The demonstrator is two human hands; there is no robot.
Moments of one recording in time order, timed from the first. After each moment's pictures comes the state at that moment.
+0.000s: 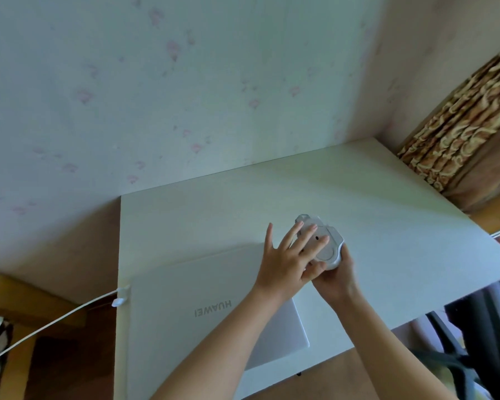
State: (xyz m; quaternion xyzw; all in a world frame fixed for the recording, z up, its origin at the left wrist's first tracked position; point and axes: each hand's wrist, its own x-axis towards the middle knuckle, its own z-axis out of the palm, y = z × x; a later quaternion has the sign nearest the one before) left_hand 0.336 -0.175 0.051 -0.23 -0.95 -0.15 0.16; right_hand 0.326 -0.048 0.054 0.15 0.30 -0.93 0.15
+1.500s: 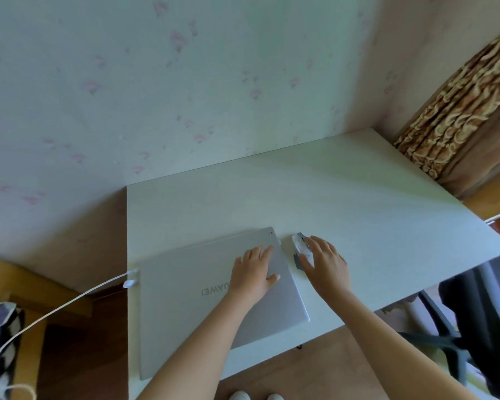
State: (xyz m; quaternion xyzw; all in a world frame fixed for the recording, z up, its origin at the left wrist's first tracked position) left_hand 0.381 -0.231 0.018 -0.08 -0.98 -0.12 -0.10; right_hand 0.365 -0.050 0.030 -0.04 0.98 -0.20 -0.02
